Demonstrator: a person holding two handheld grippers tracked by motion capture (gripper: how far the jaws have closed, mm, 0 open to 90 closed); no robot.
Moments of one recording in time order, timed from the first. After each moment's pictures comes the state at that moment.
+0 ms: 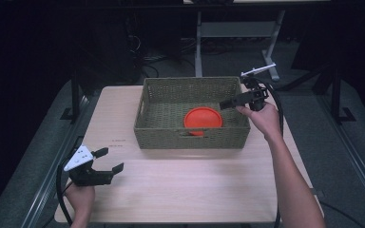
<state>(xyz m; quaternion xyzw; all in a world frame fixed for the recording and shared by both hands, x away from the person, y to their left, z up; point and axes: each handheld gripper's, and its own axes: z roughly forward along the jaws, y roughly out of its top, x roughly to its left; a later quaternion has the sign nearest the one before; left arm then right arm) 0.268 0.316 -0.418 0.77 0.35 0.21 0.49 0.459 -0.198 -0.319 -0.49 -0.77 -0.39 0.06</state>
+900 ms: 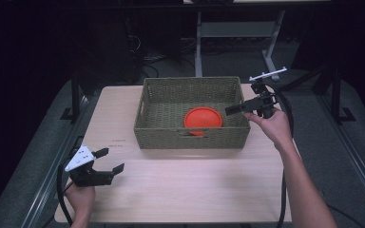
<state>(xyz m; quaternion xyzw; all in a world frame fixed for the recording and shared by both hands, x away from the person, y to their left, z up) 0.267 0.314 -0.418 0.77 0.35 0.21 0.48 0.427 -0.212 -0.311 -0.47 -0.78 -0.41 0.06</state>
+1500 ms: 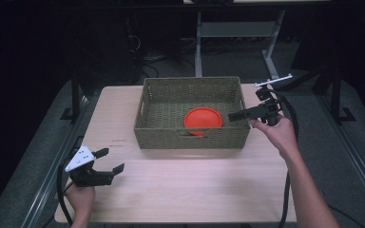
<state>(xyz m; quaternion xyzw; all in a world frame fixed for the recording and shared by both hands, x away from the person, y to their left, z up) 0.267 0.314 -0.417 0.78 0.35 0.21 0.48 0.407 -0.222 -0.316 -0.46 -0.78 -0.42 0.07</state>
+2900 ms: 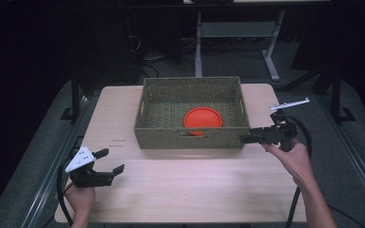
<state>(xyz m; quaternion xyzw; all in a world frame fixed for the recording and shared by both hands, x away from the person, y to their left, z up) 0.265 0.314 -0.417 0.78 0.35 0.21 0.48 0.347 -0.251 -0.344 -0.43 -0.77 -0.46 0.08</state>
